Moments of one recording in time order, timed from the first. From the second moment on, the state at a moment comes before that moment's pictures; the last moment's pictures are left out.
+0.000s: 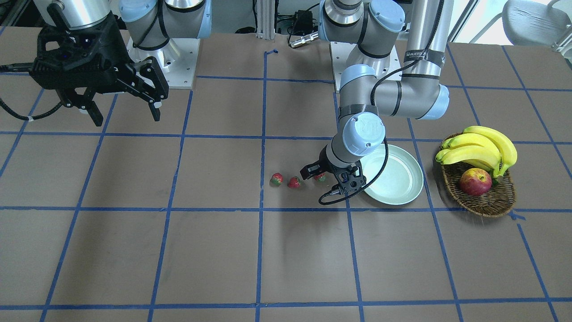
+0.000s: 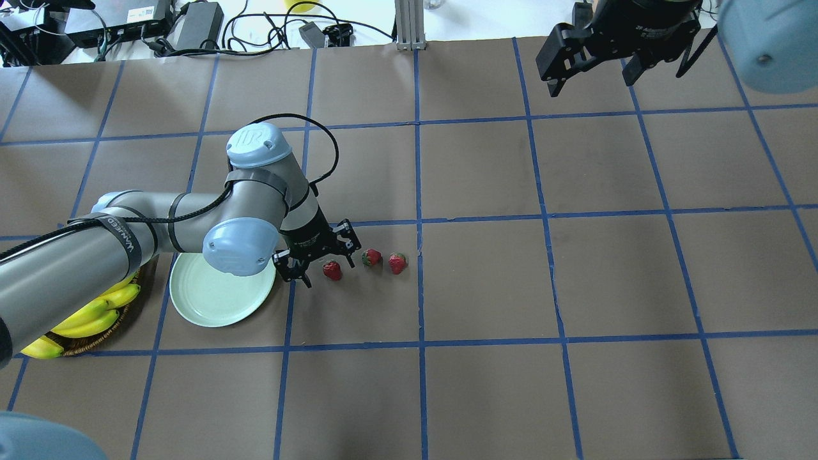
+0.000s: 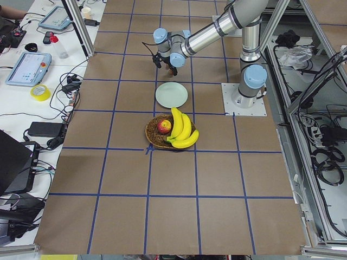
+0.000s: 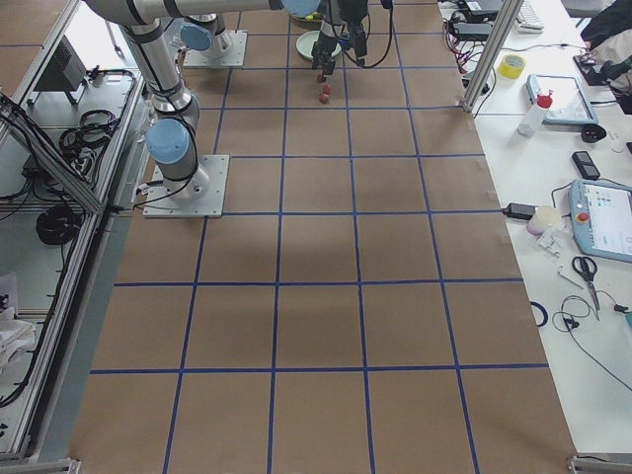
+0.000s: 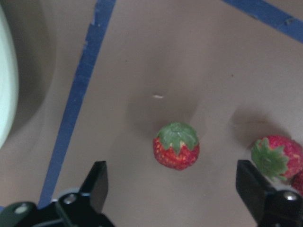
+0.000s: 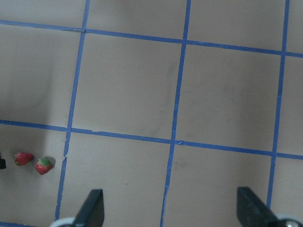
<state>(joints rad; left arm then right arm) -1.66 -1.91 -1.99 -1.04 1.43 -0.50 1.60 -1.55 1.48 -1.69 -1.54 -0.10</state>
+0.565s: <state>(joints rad) -1.66 -1.92 -1.98 -1.02 1.44 -0.48 1.60 -1.55 1.45 -1.52 -1.55 -0.03</state>
